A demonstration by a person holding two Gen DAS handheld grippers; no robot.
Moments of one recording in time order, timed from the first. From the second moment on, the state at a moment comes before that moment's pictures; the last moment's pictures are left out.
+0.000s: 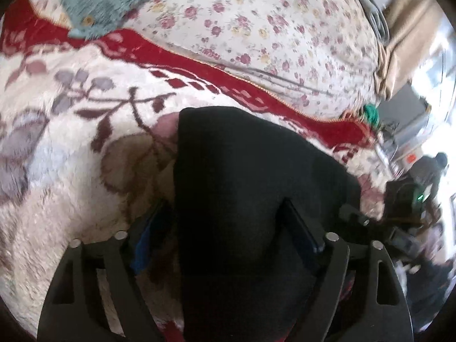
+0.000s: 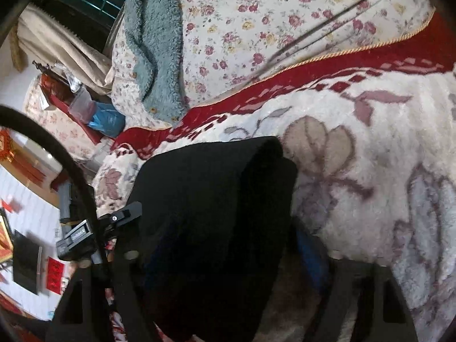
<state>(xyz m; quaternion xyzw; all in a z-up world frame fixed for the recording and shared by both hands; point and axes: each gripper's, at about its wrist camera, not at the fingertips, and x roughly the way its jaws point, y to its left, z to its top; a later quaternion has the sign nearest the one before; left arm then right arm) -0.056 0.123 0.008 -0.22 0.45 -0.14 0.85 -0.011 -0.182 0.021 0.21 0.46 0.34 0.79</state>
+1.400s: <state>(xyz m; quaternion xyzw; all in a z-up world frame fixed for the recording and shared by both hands) -0.114 0.328 0.047 -0.25 0.42 0.10 0.87 0.019 0.027 0.063 0.11 0.46 0.38 0.80</state>
